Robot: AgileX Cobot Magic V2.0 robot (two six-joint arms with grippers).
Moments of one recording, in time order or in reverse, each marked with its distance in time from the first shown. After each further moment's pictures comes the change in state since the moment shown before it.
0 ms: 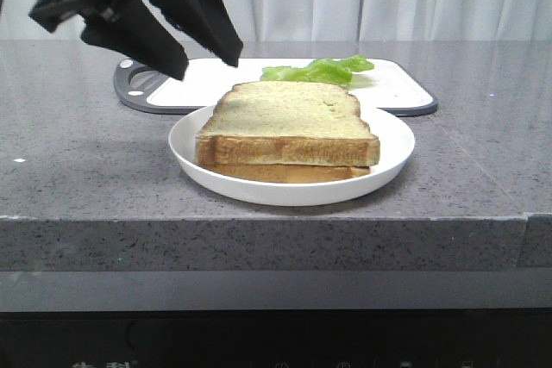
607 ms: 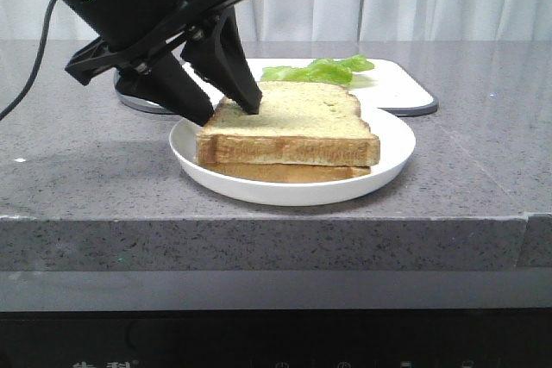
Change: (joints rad) left arm 0.000 0.101 -0.008 -0.103 0.007 0.048; right arm 0.000 0.000 0.000 0.000 0.000 0.000
